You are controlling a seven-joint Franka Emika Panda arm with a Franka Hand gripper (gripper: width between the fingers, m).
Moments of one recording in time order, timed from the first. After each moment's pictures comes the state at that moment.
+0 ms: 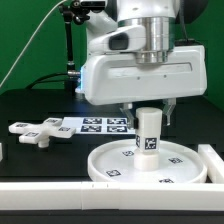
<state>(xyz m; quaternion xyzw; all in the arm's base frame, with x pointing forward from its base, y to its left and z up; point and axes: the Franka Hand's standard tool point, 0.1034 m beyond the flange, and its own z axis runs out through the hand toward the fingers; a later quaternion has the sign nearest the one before) 0.561 0.035 0.075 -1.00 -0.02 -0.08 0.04</state>
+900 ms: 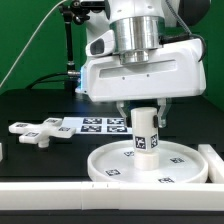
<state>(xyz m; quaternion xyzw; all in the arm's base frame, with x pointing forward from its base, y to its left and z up) 0.560 0.031 0.075 -0.92 0.37 -0.09 0.08</state>
